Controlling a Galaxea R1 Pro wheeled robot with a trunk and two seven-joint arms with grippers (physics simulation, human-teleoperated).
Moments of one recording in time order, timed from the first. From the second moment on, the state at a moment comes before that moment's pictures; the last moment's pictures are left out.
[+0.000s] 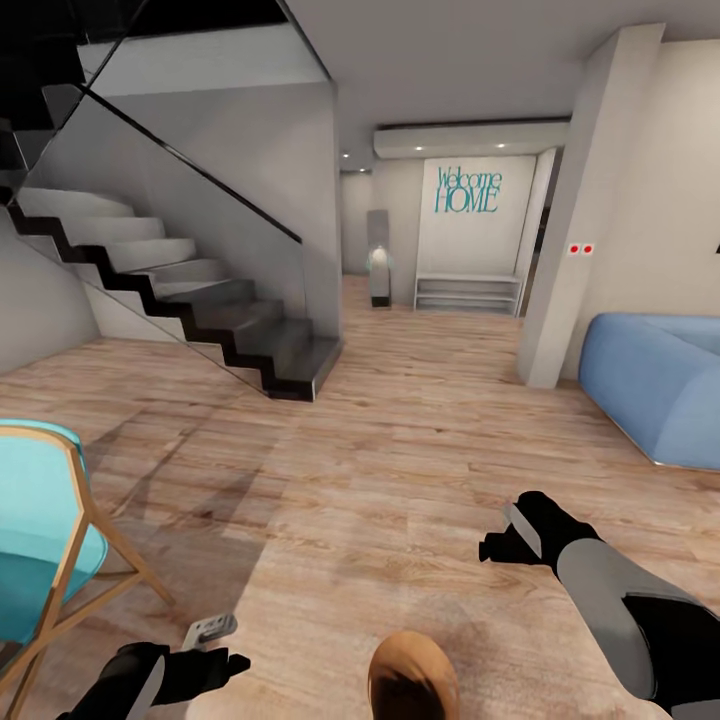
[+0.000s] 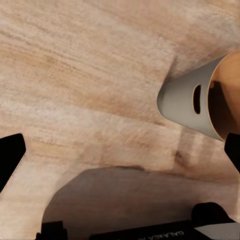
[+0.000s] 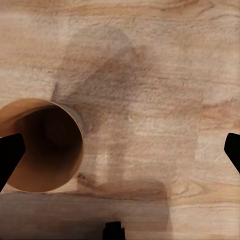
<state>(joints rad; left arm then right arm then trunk) -0.36 0.11 0.17 -0.68 0.02 0.64 -0.40 -0.95 -0.11 -0.06 -0.23 0.05 0.81 0.04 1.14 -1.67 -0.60</state>
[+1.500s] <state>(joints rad) -0.36 0.10 0.17 -0.68 0.02 0.60 -0.40 -0.90 -0.10 -0.05 -0.23 0.05 0.81 0.04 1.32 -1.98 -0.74</state>
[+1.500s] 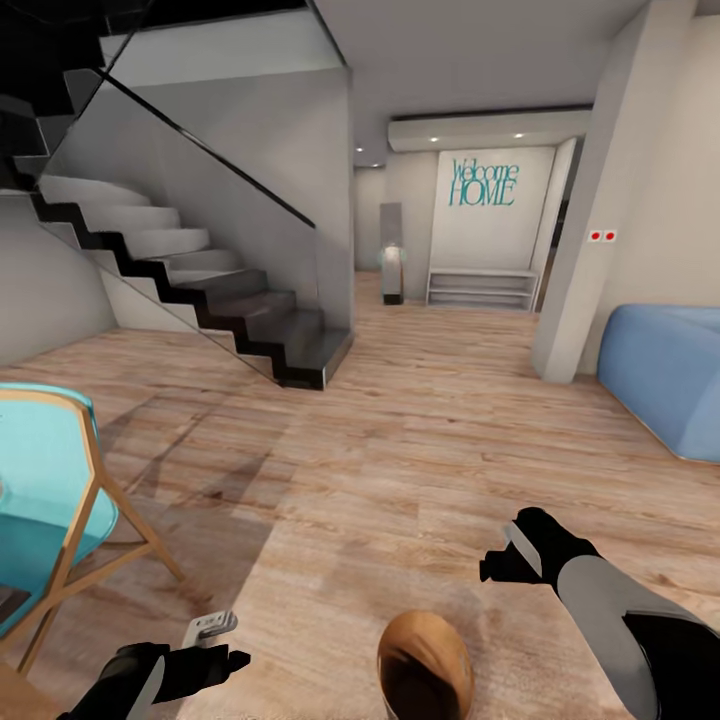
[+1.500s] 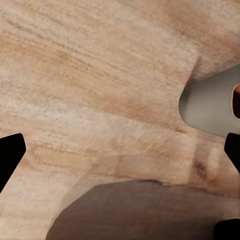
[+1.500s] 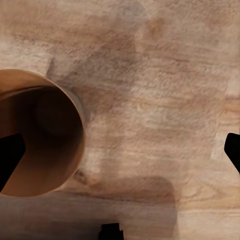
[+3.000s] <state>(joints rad) -0.36 0.10 0.17 -0.68 0.02 0.58 -0.39 -0.89 -0.10 -0.05 -0.23 0.05 0.79 0.04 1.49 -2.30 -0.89</state>
